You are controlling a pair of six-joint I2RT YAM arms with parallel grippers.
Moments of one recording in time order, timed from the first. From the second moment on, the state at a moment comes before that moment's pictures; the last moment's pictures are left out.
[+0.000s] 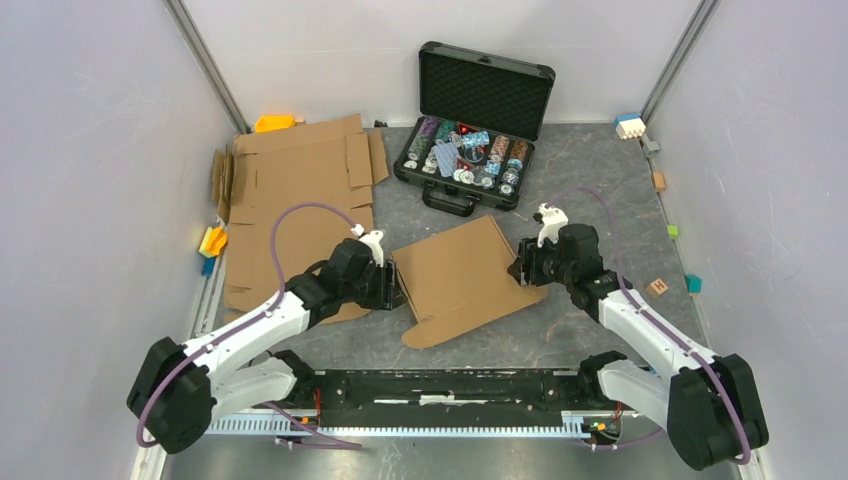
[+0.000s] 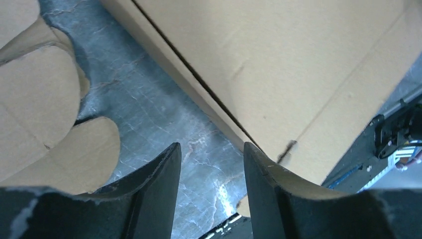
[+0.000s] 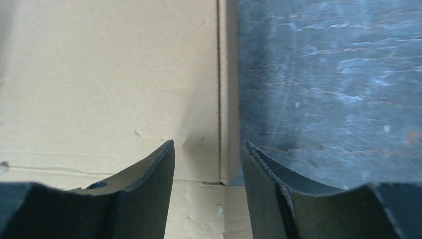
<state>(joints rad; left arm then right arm) -0.69 1.04 0.57 -0.33 0.14 -0.52 0.32 1.03 0.49 -0.11 -0.21 0.16</state>
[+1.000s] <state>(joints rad) -0.53 1.59 0.87 0.01 0.25 -0.32 0.50 0.59 0.18 -0.15 -0.42 0.40</state>
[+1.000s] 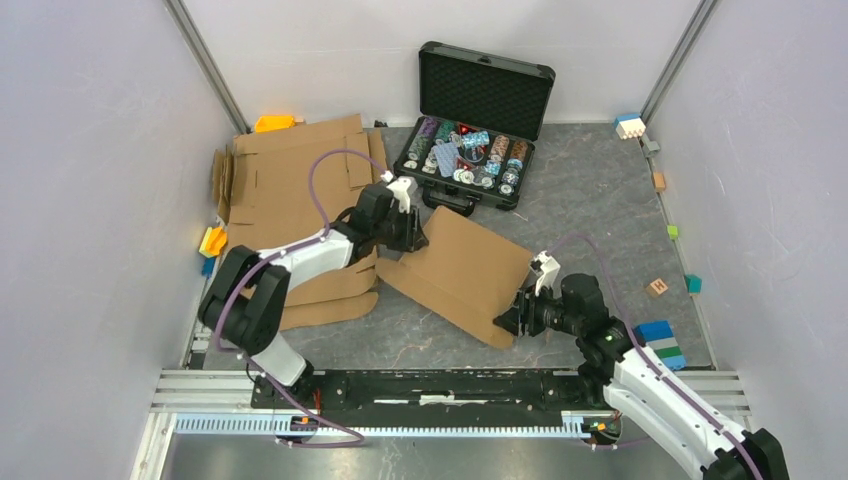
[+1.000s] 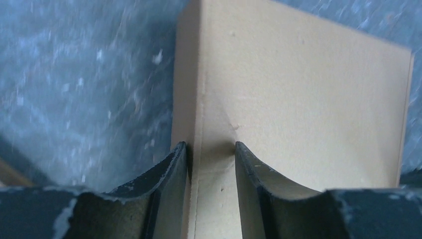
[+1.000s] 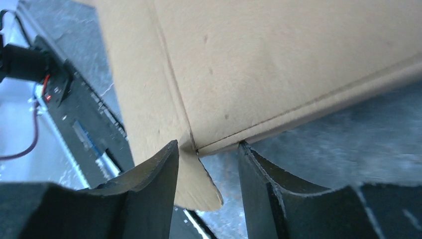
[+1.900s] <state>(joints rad) -0.57 1.18 0.76 -0.19 -0.07 -0.40 0.54 0.69 0.50 -0.39 -0.19 0.19</state>
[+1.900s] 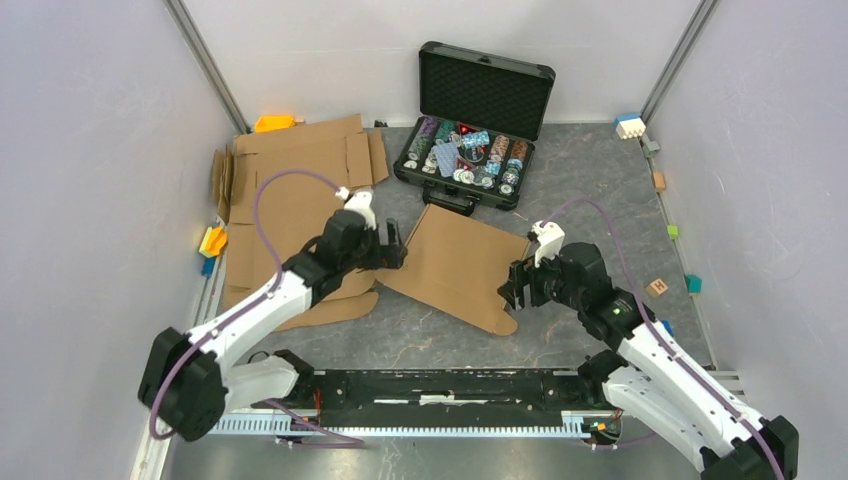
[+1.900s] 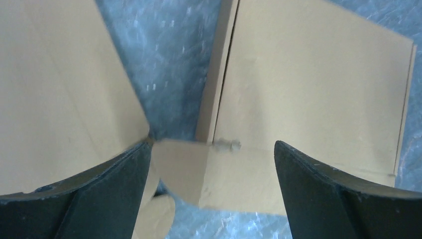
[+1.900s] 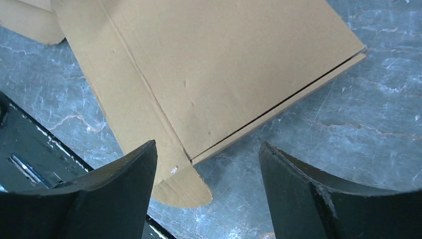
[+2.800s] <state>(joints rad) -0.57 0.64 0.17 -0.24 0.24 -0.79 0.26 1.41 0.78 0.00 -0.34 0.20</state>
